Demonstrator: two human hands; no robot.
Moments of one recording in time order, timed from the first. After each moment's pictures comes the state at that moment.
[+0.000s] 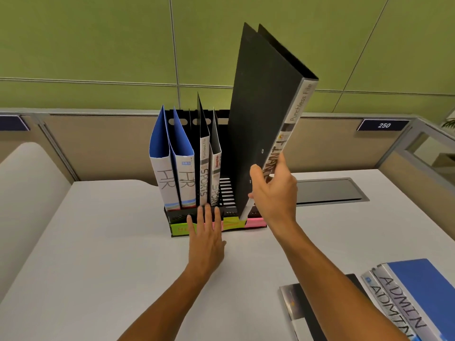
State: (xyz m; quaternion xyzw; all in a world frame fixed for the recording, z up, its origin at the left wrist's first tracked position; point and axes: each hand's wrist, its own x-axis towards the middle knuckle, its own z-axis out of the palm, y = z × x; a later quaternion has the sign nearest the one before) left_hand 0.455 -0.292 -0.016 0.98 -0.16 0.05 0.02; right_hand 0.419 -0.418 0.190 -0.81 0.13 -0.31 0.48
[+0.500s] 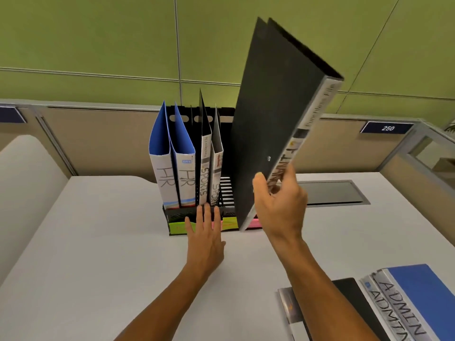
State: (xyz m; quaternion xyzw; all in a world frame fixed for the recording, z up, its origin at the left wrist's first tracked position) left_hand 0.458 -0.295 -0.019 0.99 -0.16 0.03 0.05; right_hand 0.401 -0.417 0.183 -0.82 0.07 -0.40 0.42
